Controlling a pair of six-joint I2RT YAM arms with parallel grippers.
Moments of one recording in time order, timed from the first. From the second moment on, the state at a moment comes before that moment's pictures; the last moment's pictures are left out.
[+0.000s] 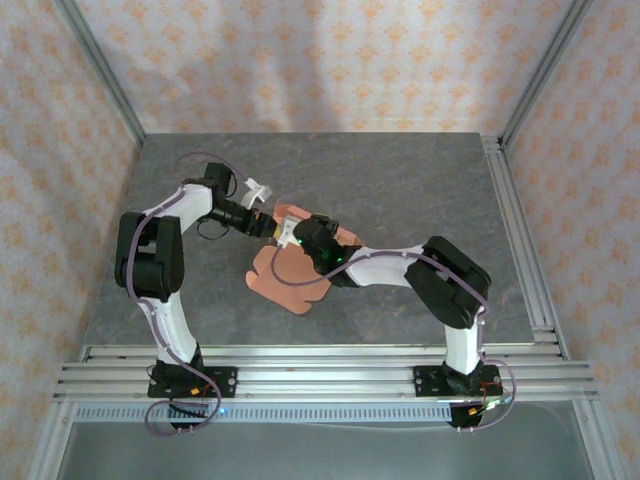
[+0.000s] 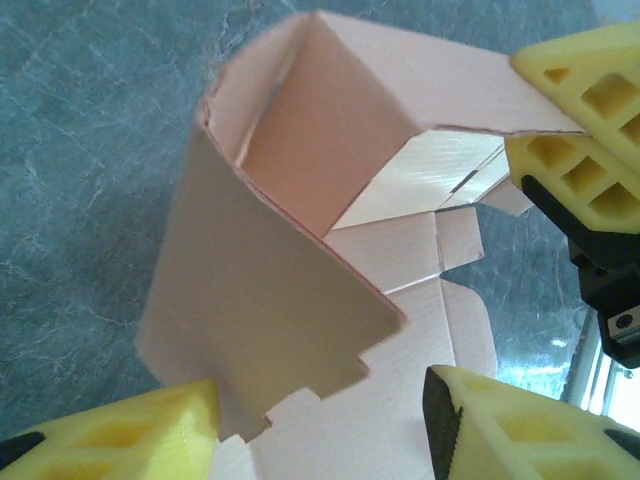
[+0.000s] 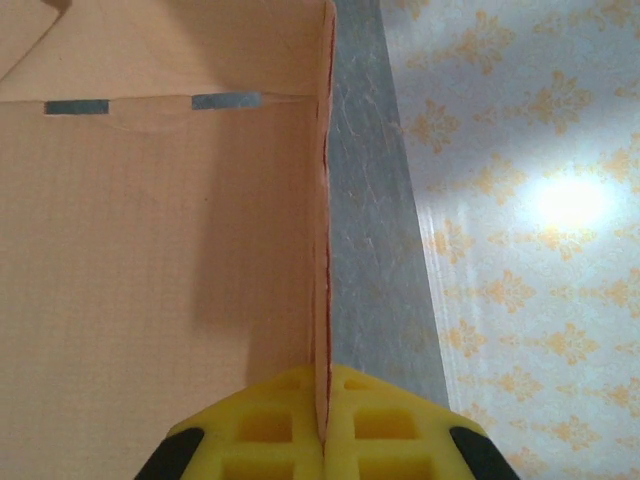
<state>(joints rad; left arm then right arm) -0.03 1.89 1.30 -0.75 0.85 0.36 0.91 1.88 1.06 0.26 0.67 -0.90</state>
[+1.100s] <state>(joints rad) -0.12 1.61 0.97 -0.30 0.68 0.07 0.92 1.48 0.74 0.24 0.57 -1.11</state>
